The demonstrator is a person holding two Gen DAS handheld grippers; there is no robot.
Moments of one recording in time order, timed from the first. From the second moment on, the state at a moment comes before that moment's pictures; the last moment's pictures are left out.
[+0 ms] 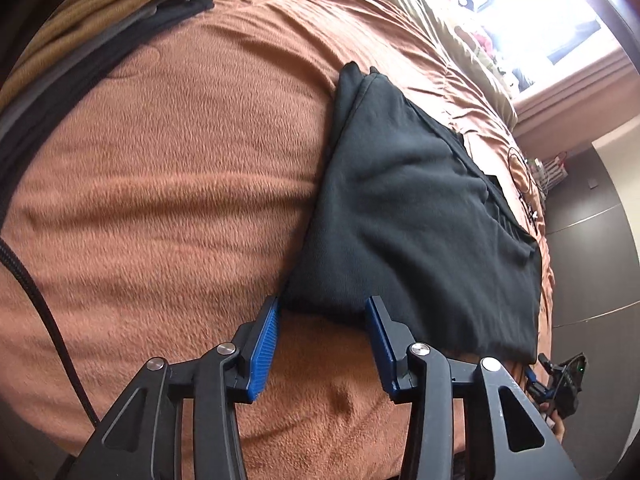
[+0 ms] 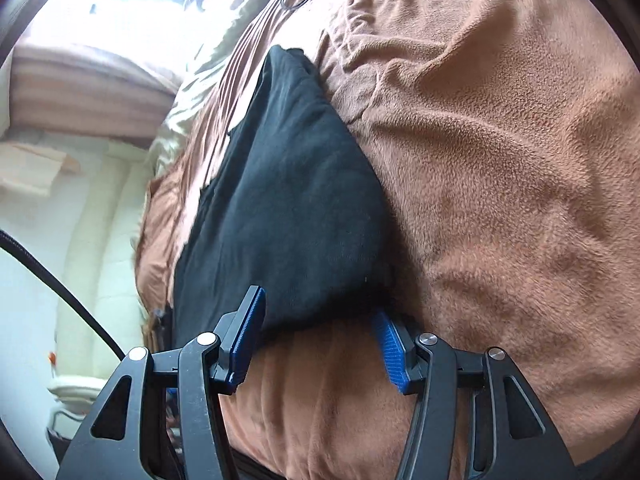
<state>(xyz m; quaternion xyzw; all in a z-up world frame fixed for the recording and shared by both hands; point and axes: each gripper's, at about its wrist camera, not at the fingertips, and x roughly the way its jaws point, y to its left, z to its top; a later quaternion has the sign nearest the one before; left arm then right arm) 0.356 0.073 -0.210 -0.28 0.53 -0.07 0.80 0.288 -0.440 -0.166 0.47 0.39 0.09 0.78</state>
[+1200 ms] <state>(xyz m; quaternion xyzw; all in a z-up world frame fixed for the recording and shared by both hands) 0.345 0.103 -0.187 -0.37 0.43 -0.07 0.82 0.266 -0.421 -0.122 0.43 0.32 0.09 0.83</state>
